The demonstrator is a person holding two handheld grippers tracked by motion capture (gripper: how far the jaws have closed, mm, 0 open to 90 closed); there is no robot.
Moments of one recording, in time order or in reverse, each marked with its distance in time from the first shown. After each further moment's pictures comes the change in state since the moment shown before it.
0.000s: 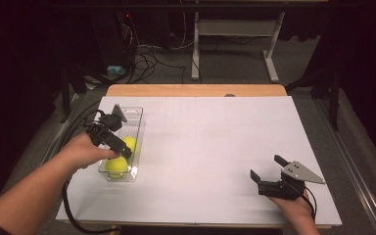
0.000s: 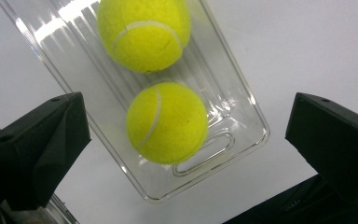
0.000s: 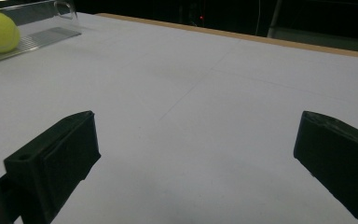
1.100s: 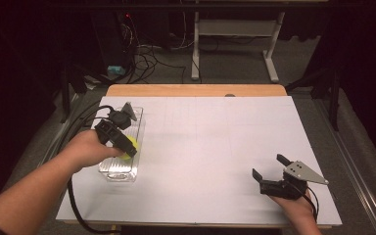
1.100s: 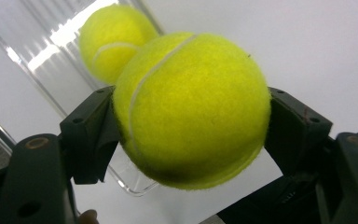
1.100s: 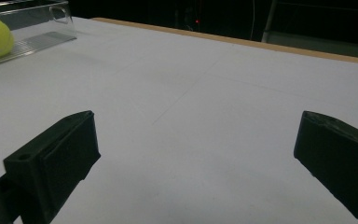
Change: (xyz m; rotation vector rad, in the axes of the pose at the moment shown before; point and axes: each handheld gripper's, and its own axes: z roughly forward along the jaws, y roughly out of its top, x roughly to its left) left arm -0.022 0.004 -0.016 0.017 0.048 0.052; right arm -0.004 0.001 -0.003 -0.016 -0.016 -0.002
